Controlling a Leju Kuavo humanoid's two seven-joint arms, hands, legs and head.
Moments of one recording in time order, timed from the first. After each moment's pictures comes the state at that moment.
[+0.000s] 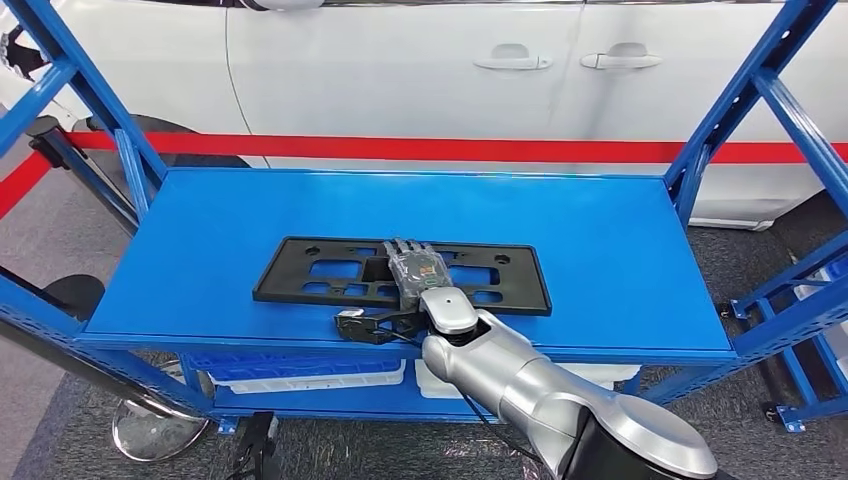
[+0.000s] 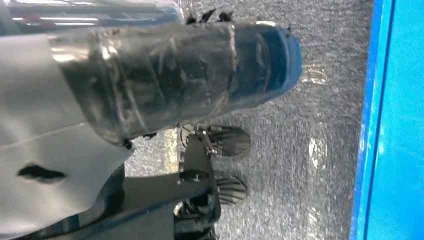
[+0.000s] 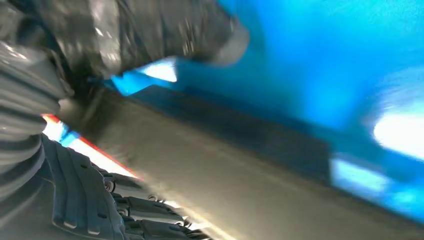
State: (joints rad) left arm -0.25 -0.02 -0.93 -0.23 1.01 0.41 -0.10; right arm -0.92 0.35 1.31 -0.41 0.44 -0.30 0.38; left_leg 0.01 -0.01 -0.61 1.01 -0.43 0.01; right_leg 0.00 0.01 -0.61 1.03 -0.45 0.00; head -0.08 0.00
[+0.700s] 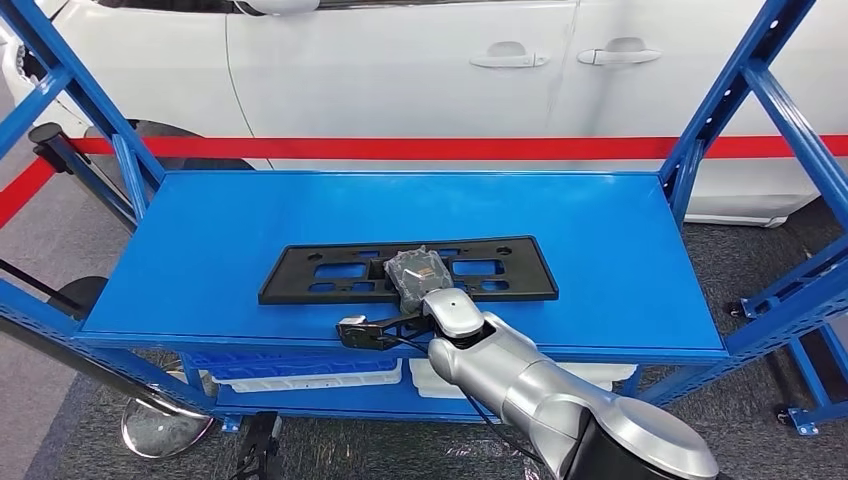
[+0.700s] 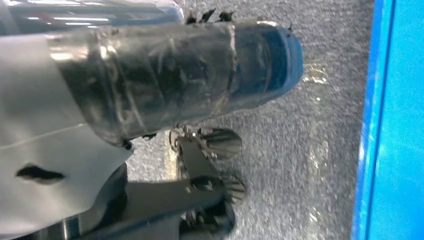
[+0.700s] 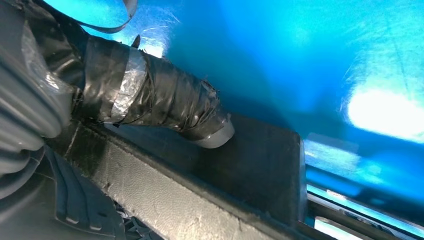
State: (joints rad) left arm -0.24 -0.01 -0.93 -0.23 1.01 0.42 -0.11; right arm -0.91 0.36 1.31 -0.37 0.45 -0.35 0.27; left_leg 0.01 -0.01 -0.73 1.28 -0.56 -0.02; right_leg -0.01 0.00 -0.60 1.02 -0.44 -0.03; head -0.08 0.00
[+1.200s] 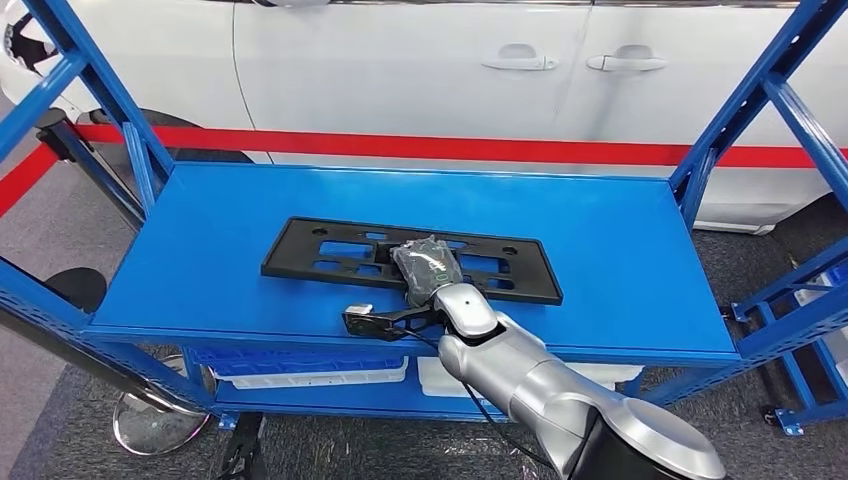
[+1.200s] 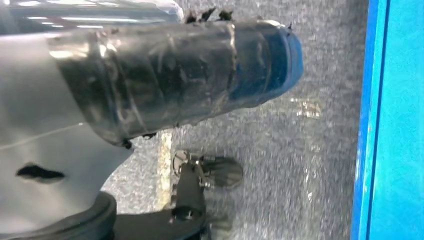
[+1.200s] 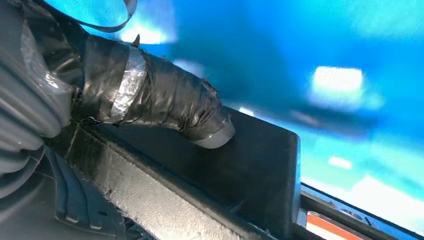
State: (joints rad) left arm -0.23 0.00 -0.93 -0.23 1.00 0.47 -0.16; right arm -0.91 0.33 1.28 -0.35 0.46 -0.51 0.17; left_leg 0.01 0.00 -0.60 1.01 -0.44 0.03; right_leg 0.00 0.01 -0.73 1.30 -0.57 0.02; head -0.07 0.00
